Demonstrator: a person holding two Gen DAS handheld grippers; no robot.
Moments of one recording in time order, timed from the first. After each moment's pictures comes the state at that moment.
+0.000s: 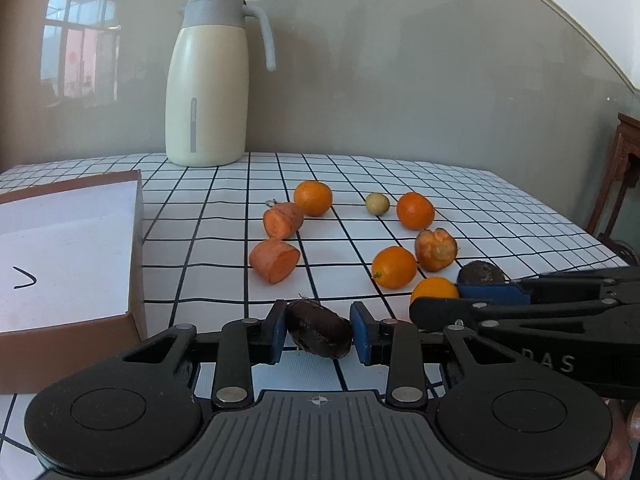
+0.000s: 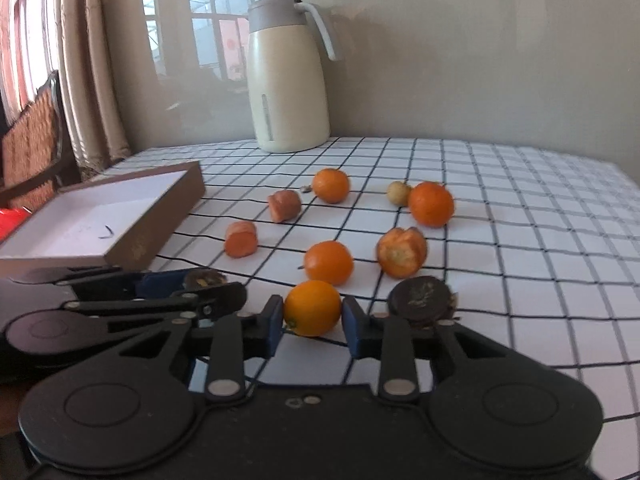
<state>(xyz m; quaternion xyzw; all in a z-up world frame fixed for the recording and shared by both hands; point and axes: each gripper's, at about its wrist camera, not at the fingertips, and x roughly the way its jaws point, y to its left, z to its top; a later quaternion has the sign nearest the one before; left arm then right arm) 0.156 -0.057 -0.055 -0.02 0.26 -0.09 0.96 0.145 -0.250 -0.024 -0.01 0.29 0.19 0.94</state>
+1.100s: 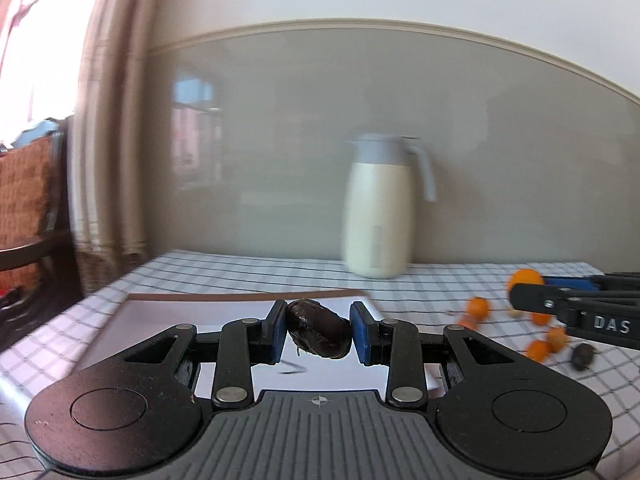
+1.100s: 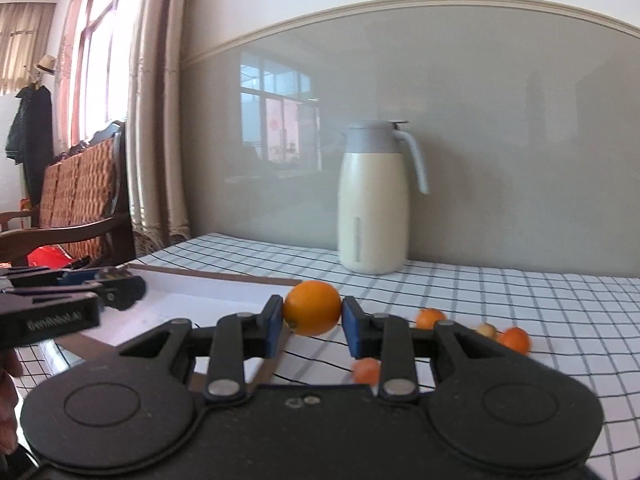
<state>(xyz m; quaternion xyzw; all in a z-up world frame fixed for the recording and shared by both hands) 0.060 0.089 0.028 -0.01 0.13 0.09 0.99 0.111 -0.154 0.039 -0.02 0.14 0.26 0.96</state>
